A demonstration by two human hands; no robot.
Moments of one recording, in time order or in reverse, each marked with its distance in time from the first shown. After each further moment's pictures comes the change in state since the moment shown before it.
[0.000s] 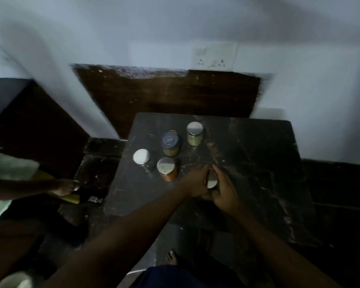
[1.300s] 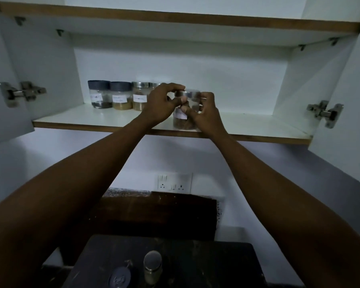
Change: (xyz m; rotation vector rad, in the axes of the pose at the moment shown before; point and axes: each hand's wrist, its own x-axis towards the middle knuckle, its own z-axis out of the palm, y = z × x) left_hand 0.118 0.253 -0.497 -0.023 1.043 0.597; right_hand 0.271 -0.226 -0.496 0.608 0.583 -0.652
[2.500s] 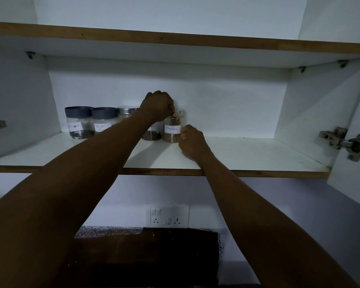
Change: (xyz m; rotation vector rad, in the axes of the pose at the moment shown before) left_hand 0.157 -0.083 0.029 0.671 -0.262 0.073; right_hand 0.081 0.052 0.047 -0.403 -0.080 0.104
